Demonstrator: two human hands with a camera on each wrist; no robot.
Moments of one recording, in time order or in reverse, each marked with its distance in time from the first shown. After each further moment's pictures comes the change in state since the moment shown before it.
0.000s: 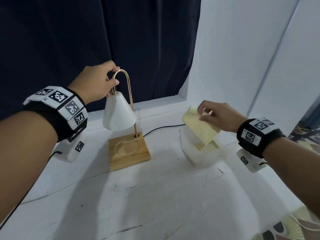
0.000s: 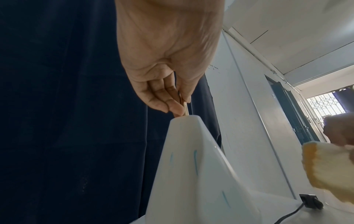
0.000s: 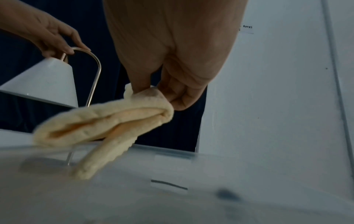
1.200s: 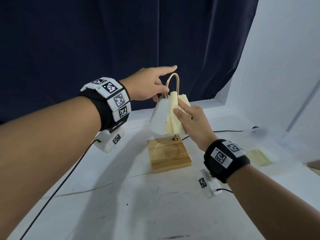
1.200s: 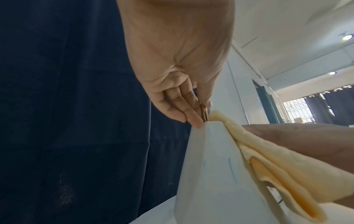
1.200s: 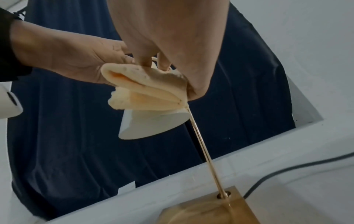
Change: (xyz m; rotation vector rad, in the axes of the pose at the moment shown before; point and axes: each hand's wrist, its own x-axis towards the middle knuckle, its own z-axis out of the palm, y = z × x) left_hand 0.006 -0.026 -0.026 -0.124 -0.260 0.118; right_hand 0.079 -0.187 0.140 0.857 0.162 -0.021
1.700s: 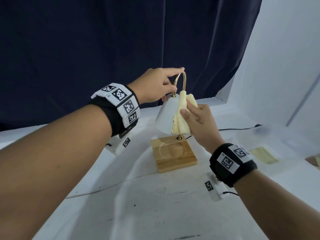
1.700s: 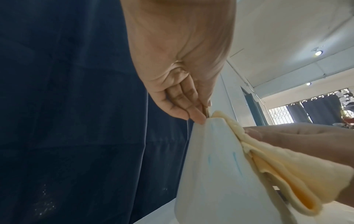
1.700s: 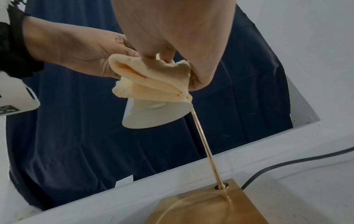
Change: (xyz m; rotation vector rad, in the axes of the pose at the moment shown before) left_hand -0.003 -0.013 0.009 -0.068 0.062 0.084; right_hand -0.009 0.010 0.007 -0.225 0.138 -0.012
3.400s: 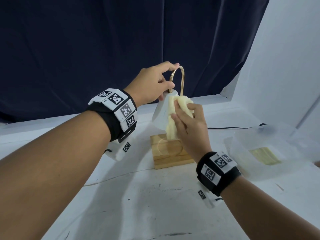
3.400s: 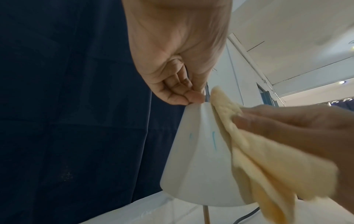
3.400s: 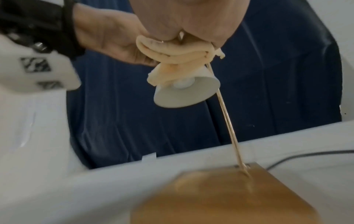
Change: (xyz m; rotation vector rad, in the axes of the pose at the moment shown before) left_hand -0.006 0.002 0.020 -0.034 0.163 -0.076; right_hand -0.024 0.010 0.024 -0.193 0.210 -0.389
